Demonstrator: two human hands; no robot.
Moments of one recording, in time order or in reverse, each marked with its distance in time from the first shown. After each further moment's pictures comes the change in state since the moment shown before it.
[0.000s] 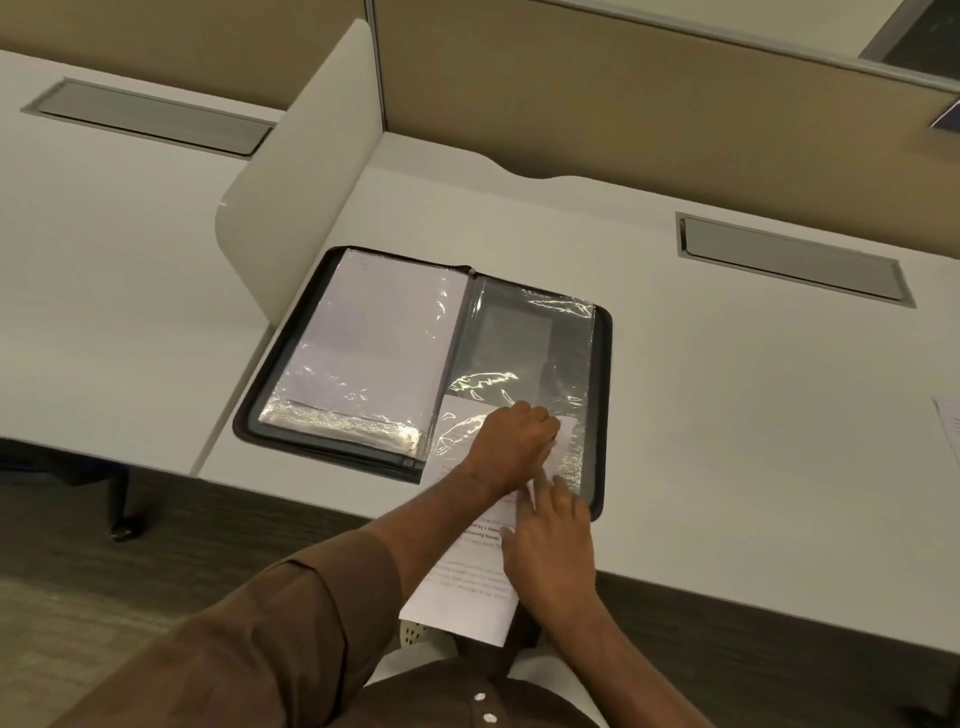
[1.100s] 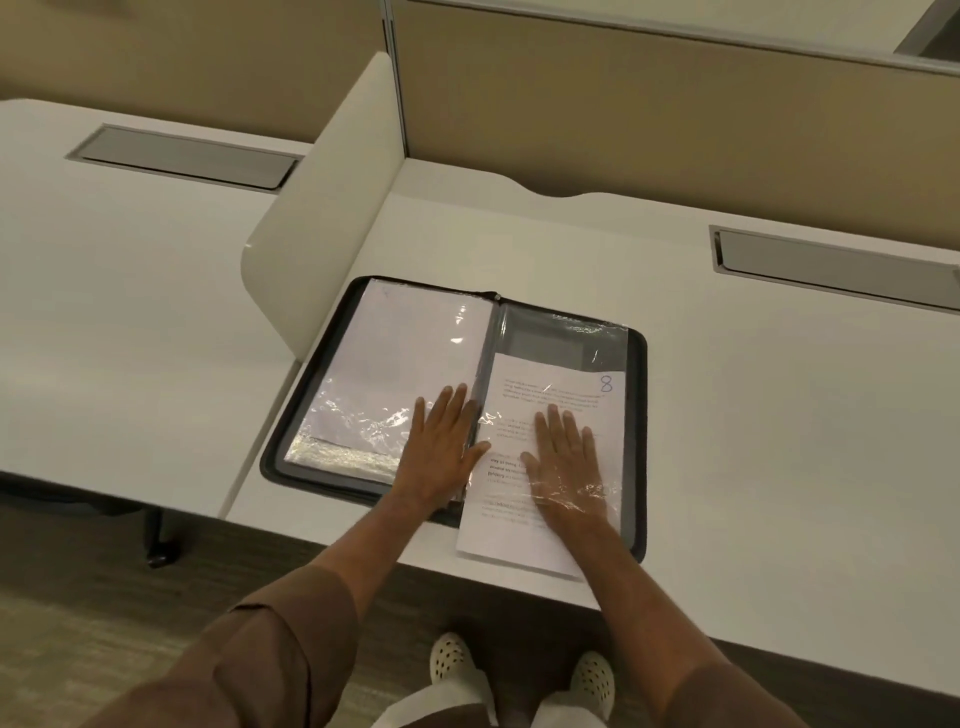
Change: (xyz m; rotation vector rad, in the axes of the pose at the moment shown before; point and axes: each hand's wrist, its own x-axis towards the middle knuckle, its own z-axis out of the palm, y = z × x) left_hand -0.051 -0.134 0.005 0.083 -0.225 -0.314; right_hand 0.146 0.020 0.058 0.126 0.015 -0.074
